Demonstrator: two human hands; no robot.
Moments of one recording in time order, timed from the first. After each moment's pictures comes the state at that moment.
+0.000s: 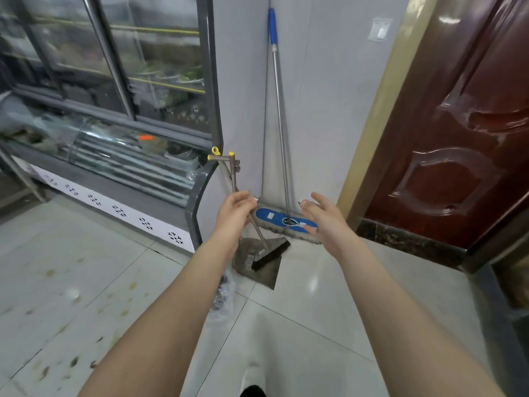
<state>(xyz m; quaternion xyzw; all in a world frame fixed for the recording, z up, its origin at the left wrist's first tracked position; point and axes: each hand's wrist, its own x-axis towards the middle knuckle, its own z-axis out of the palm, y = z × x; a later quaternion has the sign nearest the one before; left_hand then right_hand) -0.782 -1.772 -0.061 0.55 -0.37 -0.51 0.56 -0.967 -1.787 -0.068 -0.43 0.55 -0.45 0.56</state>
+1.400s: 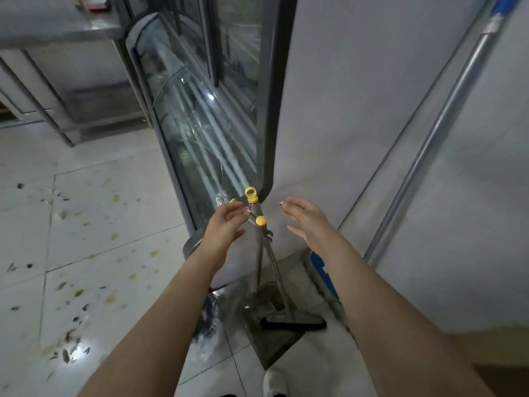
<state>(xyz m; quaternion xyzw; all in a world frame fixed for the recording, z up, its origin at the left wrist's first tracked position) -0.708 -2.246 -0.156 0.66 -0.12 -0.37 0.64 -0.823 -2.382 -0.147 -0.55 0.44 -0.14 0.69</state>
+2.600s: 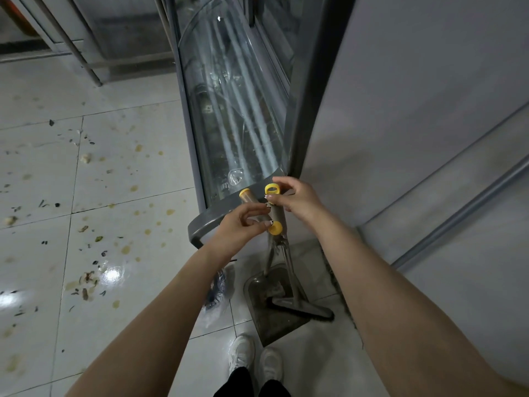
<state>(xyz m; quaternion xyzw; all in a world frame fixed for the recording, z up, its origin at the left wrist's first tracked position) -0.668 -2.289 -0.234 0.72 -0.21 -0.38 0.54 -0.715 -2.456 -0.246 -0.72 0.31 -0.03 0.62</state>
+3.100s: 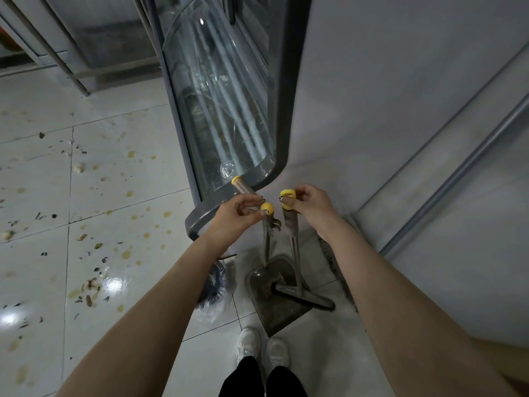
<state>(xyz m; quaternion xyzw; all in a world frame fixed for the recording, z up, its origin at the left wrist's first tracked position) -0.684 -2.283 -0.227 0.74 -0.24 -0.35 0.52 -0.783 -2.449 -0.254 -0.66 0.37 -0.08 0.65</state>
